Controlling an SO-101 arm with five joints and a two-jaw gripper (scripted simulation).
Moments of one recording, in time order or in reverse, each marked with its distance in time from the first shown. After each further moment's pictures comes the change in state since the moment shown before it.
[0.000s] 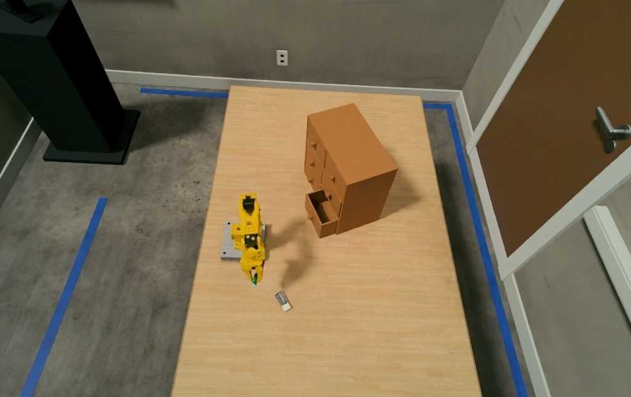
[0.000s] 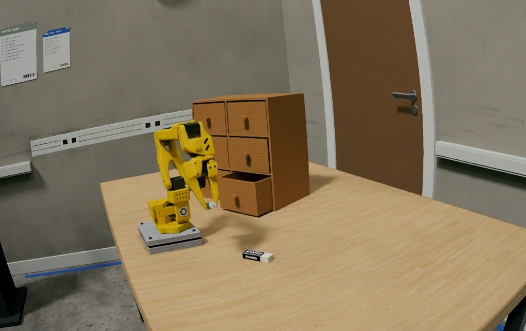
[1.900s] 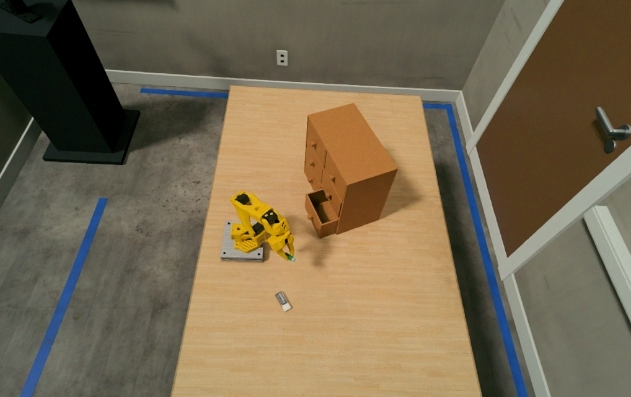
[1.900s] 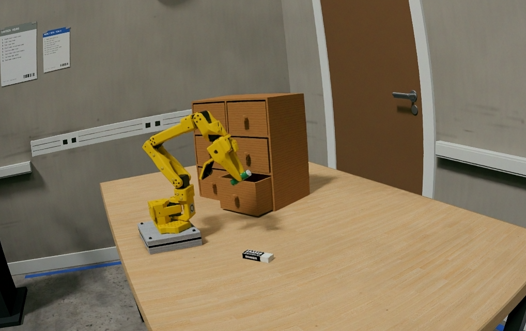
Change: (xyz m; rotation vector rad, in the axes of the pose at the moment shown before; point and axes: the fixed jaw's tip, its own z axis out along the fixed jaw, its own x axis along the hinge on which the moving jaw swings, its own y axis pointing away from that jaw) arm -0.059 -0.103 -0.041 0.310 0.129 -0.782
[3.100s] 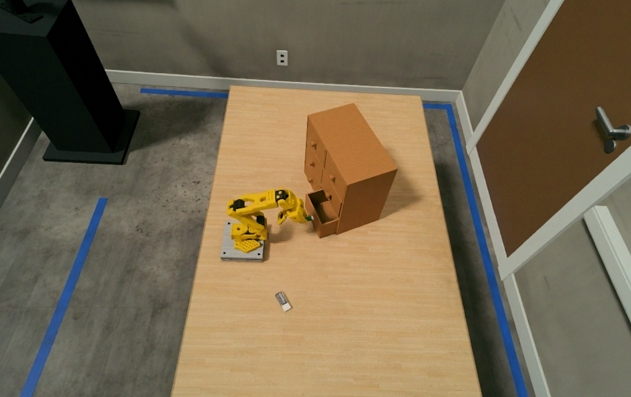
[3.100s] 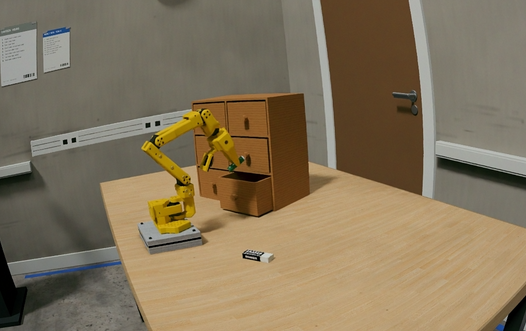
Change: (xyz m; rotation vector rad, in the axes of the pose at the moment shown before) arm -0.052 -0.136 -0.028 0.426 -0.015 -0.722
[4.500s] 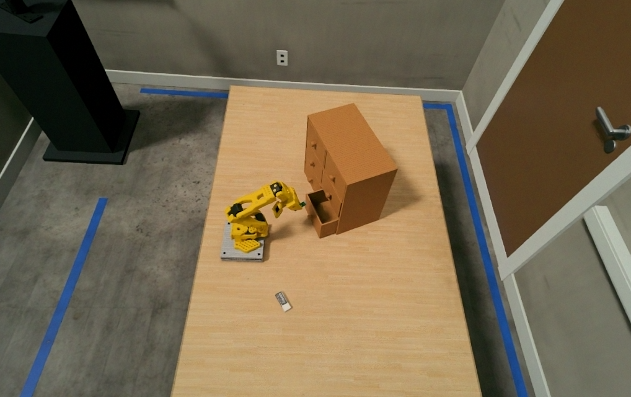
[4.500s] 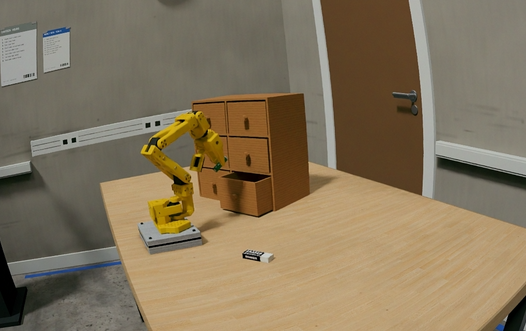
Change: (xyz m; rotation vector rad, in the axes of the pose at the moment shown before) arm -0.018 -0.056 -0.003 0.166 -0.016 -0.291
